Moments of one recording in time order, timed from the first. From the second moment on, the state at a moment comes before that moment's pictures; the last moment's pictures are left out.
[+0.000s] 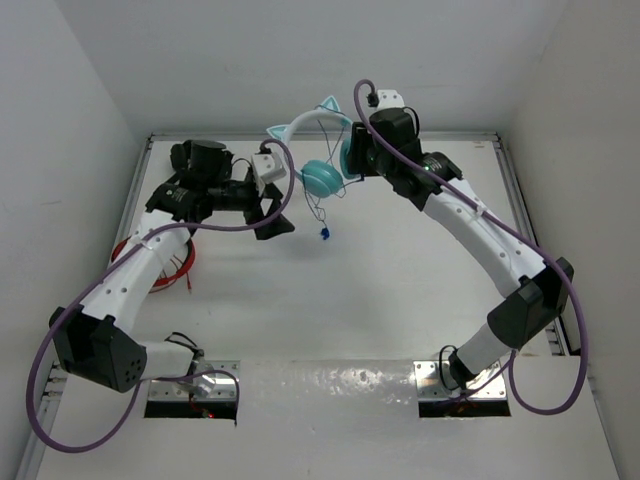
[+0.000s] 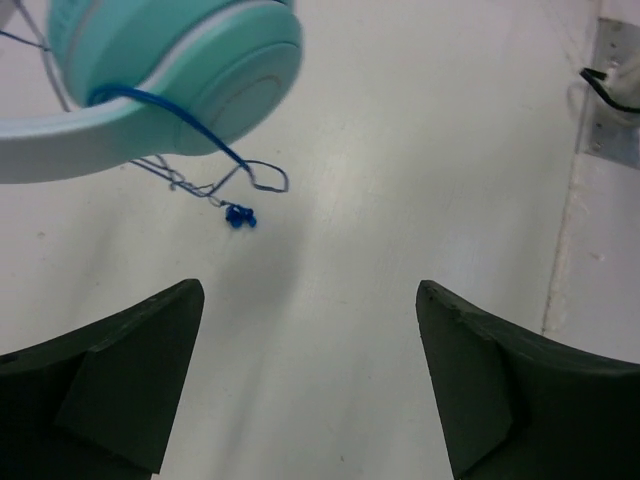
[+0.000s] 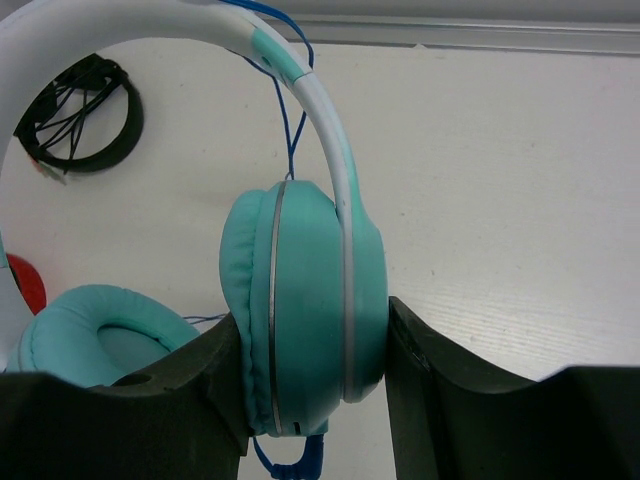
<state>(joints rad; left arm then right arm) -0.30 1.30 1.28 -0.69 0.85 0.53 0.56 1.59 1.61 -0.51 0.25 0.33</state>
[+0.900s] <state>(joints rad) -0.37 1.30 1.10 -0.19 0.46 0.06 0.64 1.65 1.62 -0.51 0.35 0.46</state>
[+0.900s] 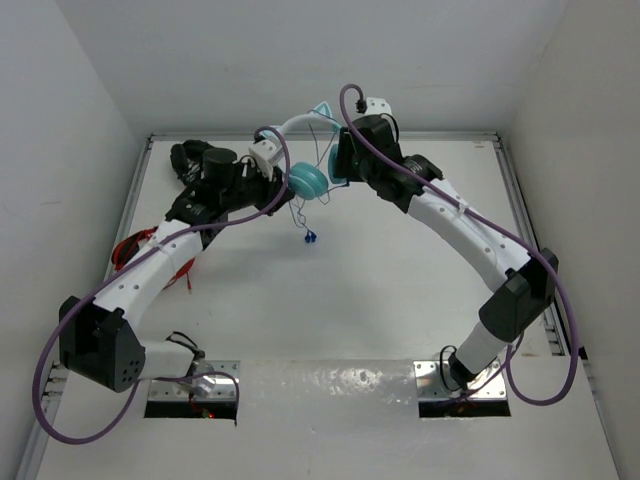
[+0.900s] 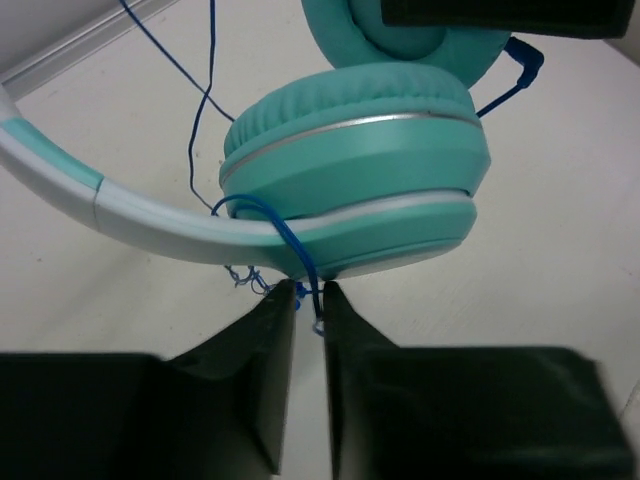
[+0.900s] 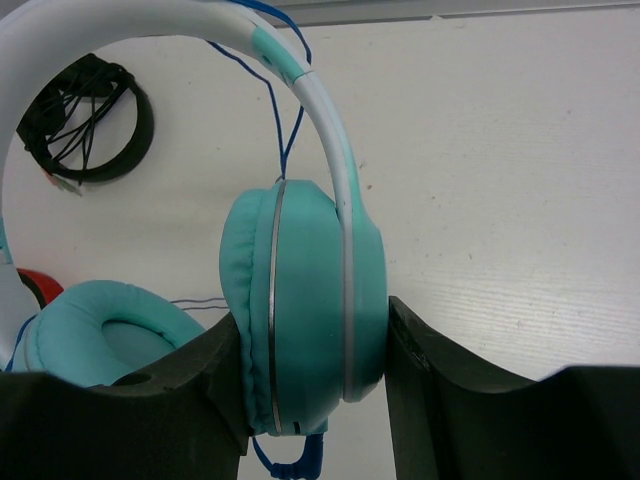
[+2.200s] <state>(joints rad) -0.46 1.28 1.24 -0.56 0.85 0.54 0.54 1.88 1.78 -0.51 0.25 0.58</state>
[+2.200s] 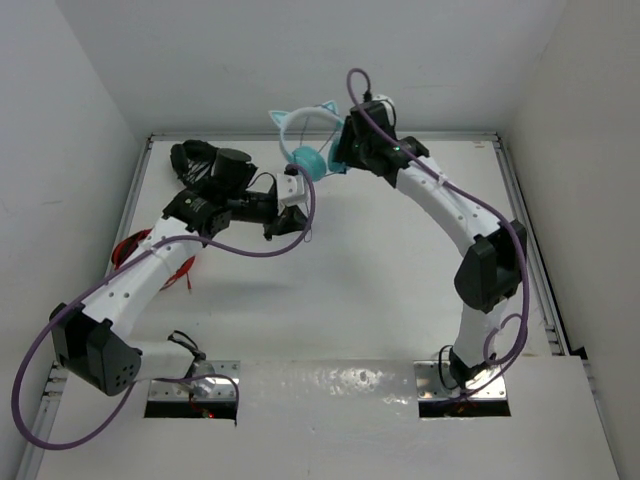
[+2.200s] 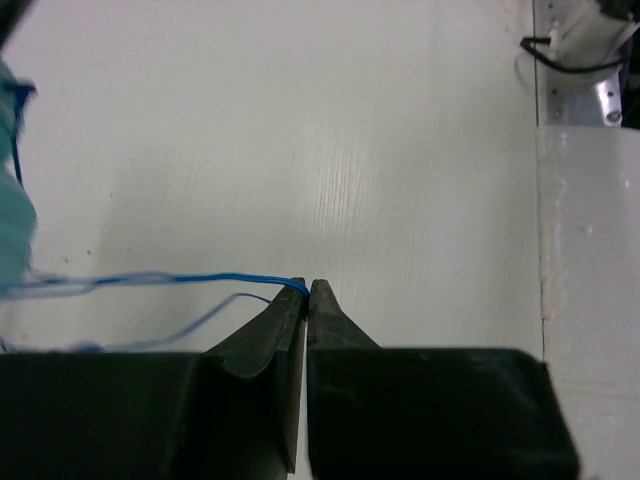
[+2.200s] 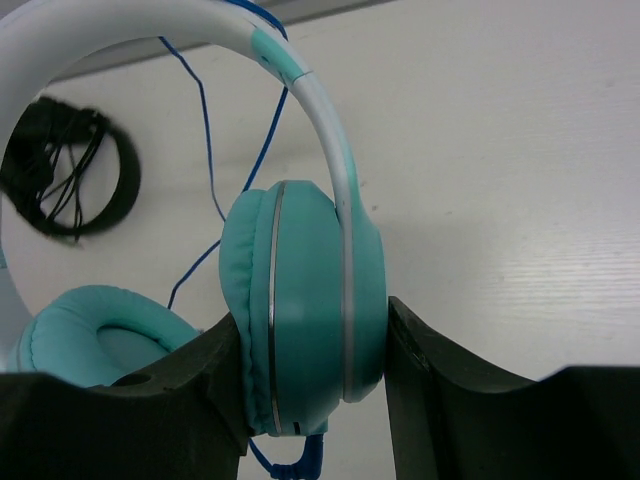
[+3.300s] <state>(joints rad) 0.13 1.24 1.32 -0.26 0.95 0.15 0.08 1.57 1.15 -0.53 0.23 0.35</state>
